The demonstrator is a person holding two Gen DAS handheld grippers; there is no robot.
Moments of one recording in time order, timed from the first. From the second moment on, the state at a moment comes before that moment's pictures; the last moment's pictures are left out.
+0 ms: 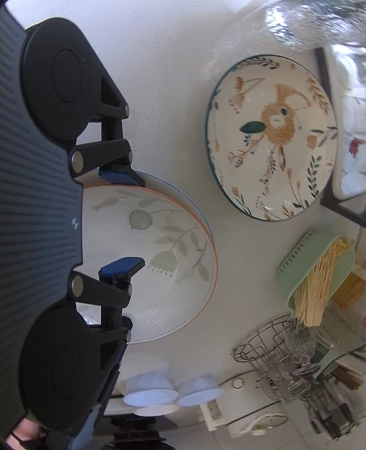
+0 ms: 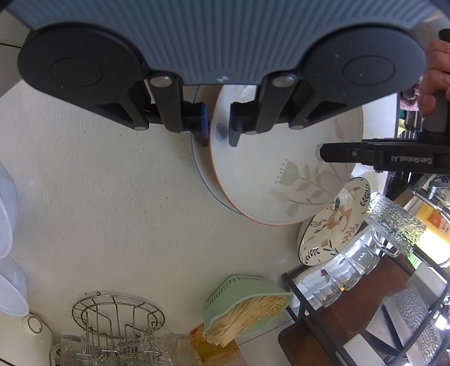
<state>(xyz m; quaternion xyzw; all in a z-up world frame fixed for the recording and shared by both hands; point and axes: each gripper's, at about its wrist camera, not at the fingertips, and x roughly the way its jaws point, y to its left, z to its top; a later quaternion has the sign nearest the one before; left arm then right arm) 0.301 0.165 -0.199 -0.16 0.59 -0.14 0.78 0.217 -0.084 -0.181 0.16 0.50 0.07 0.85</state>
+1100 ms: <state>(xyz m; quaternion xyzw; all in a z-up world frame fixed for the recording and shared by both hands) 0.292 0.157 -0.153 -0.10 0.55 -0.12 0.82 0.217 -0.082 -0.162 0.13 0.46 0.07 0.88</state>
